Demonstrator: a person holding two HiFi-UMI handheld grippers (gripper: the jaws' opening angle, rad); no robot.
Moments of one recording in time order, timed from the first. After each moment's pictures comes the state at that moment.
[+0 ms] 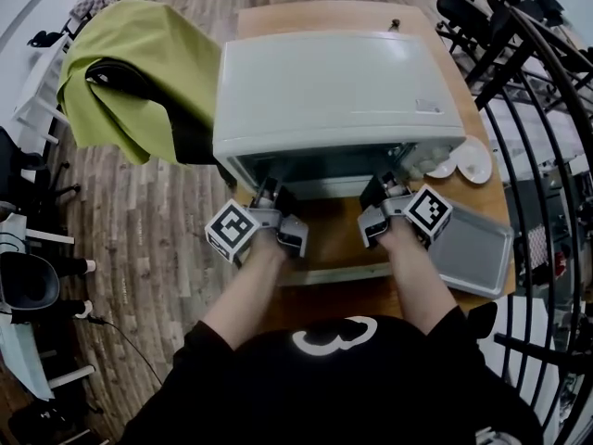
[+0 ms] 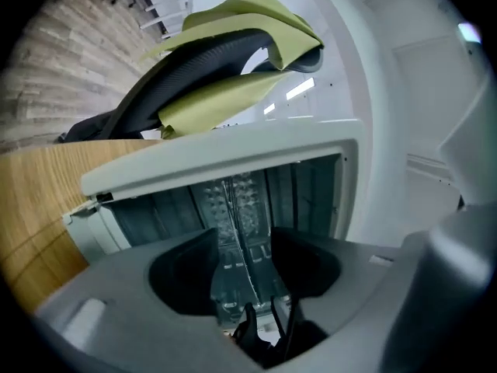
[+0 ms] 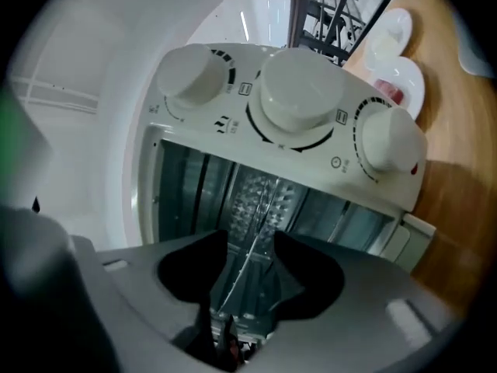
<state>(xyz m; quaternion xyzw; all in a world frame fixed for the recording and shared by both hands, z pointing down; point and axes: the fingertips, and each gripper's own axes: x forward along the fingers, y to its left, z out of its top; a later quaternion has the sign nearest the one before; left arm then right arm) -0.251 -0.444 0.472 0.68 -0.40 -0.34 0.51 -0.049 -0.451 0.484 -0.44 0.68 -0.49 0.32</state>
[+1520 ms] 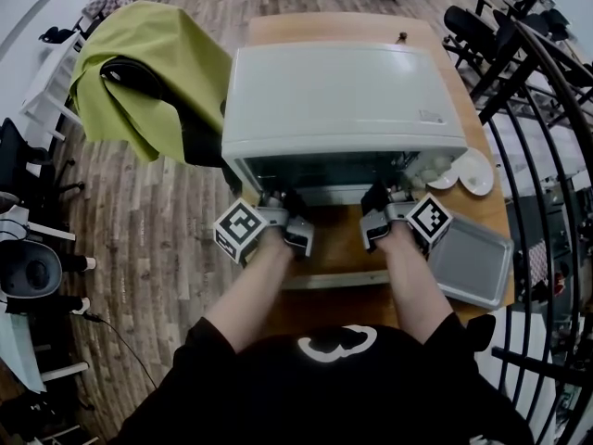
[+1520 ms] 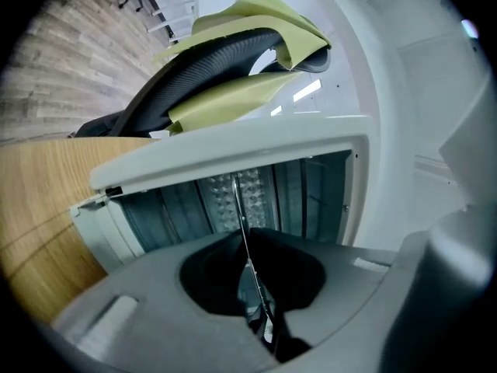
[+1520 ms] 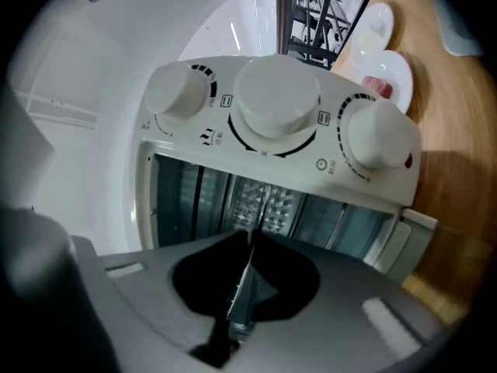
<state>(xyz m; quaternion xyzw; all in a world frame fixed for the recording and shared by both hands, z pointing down) -0.249 -0.444 0.488 0.66 -0.43 -0.33 0.53 -0.038 -0.455 0.483 -0.43 0.67 -0.49 0.36</state>
